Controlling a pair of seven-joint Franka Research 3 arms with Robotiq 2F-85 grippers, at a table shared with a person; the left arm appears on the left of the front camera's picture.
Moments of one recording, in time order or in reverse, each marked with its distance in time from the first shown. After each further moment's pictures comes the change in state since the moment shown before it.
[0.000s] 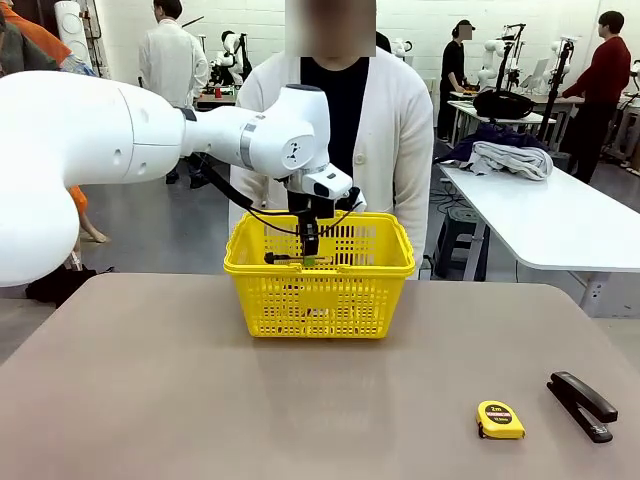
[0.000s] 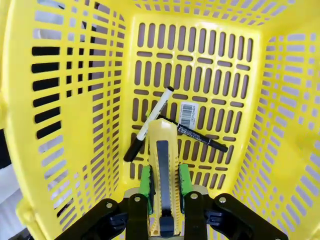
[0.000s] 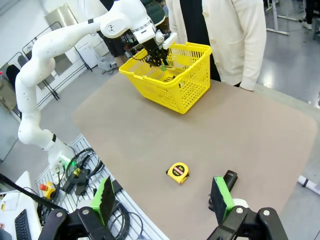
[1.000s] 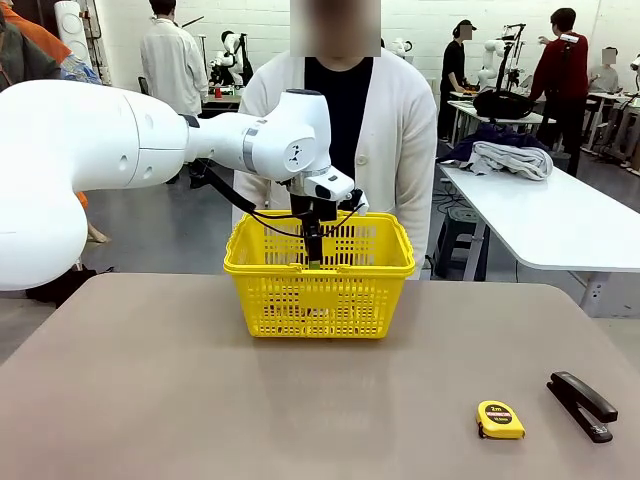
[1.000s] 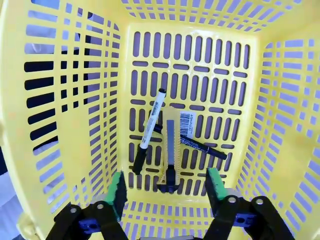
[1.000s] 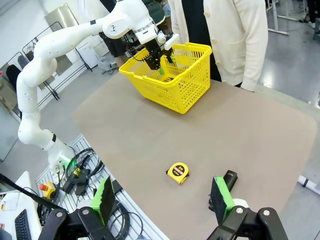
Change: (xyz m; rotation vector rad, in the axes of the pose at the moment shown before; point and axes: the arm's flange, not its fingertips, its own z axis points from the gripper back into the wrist) left arm 0.004 0.002 -0.003 -0.017 -0.025 -0.016; right arm 0.000 0.000 0.000 0.000 0.000 0.000
